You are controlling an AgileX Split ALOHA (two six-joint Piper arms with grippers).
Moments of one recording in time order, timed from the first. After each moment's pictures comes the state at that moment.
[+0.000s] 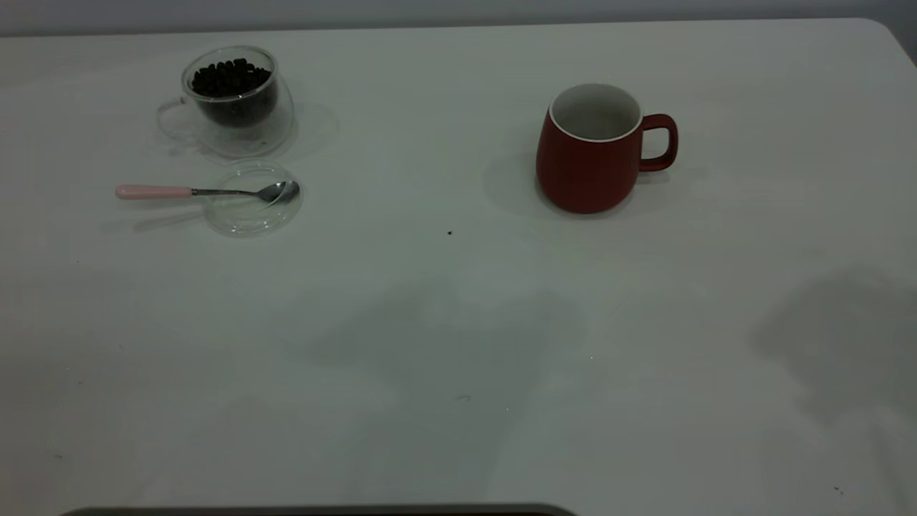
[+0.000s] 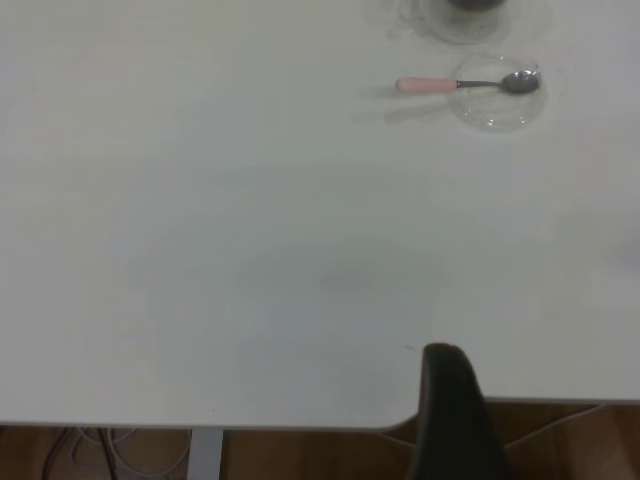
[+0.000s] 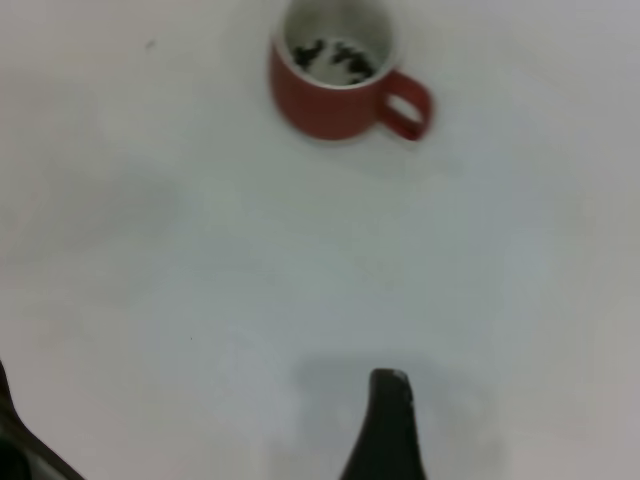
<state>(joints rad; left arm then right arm) 0.00 -0.02 -0.49 0.01 1.14 -0.02 -0.02 1.29 -0.88 0.45 0.74 -1.01</state>
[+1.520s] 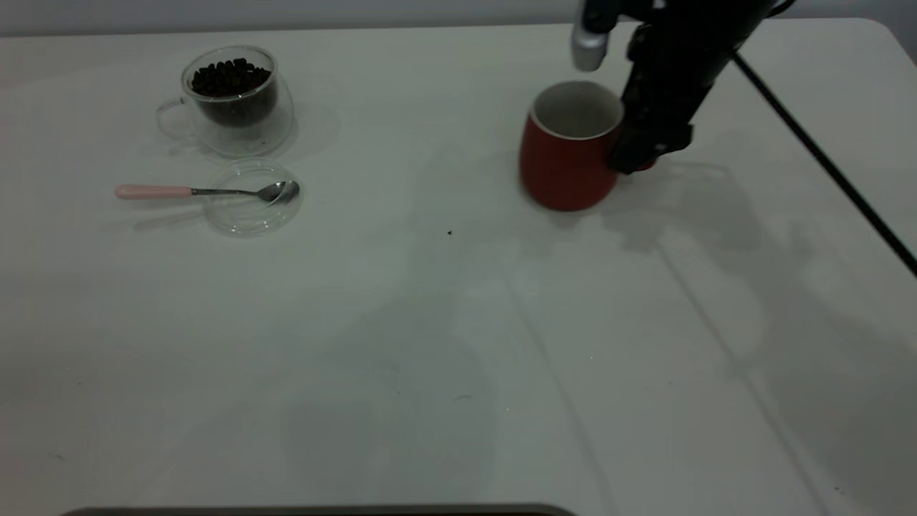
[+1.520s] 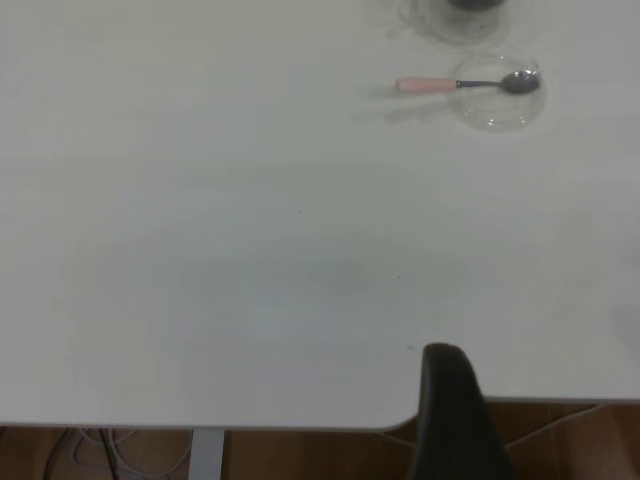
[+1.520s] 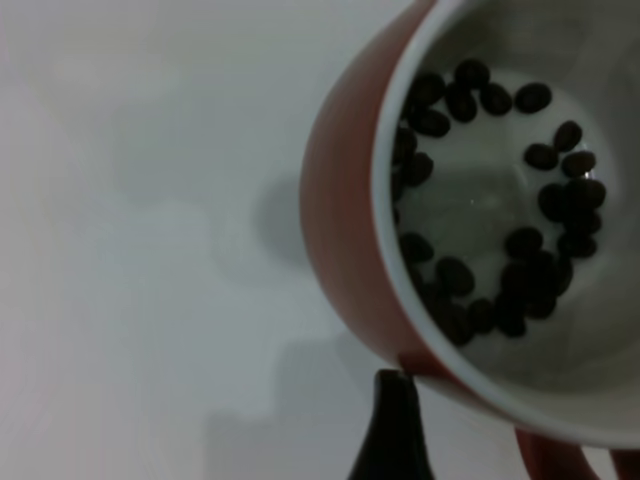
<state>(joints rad) 0.00 -0.02 -0.49 0.01 1.14 -0.02 0.28 2.39 -1.52 0.46 0.47 -1.43</state>
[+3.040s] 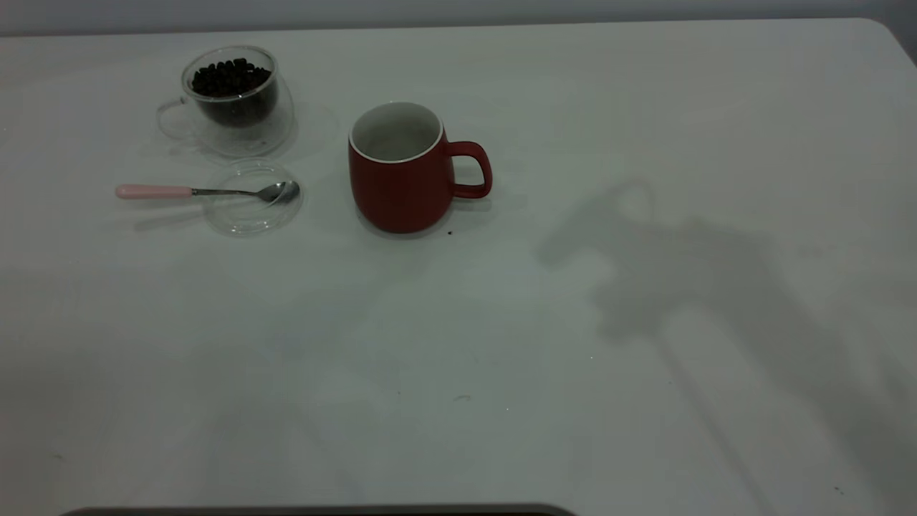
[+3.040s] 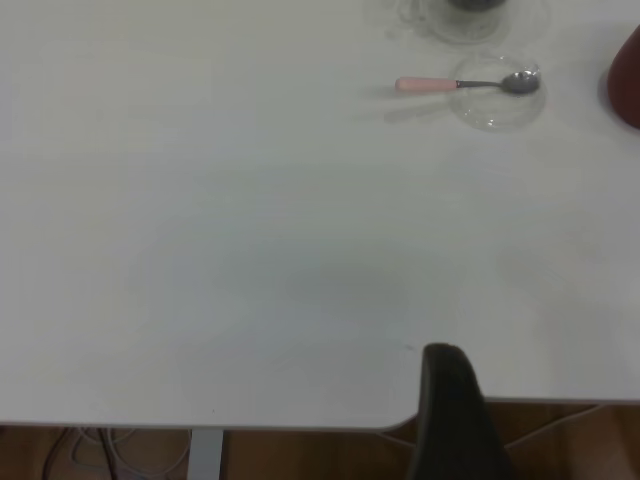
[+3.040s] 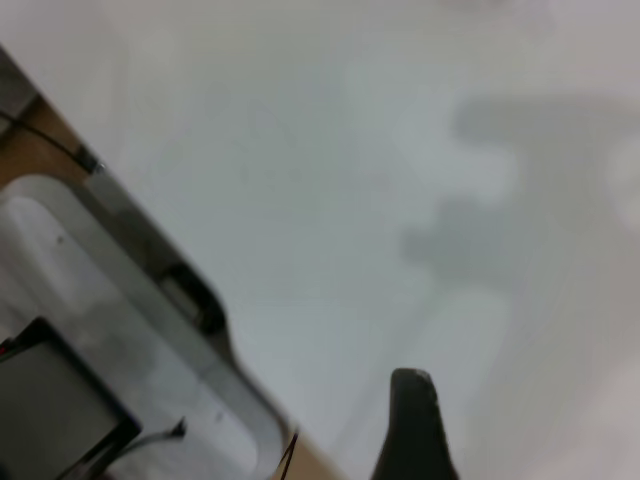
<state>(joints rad) 0.00 -0.02 -0.49 0.01 1.14 -0.02 0.36 1.74 -1.46 0.26 1.19 -0.50</state>
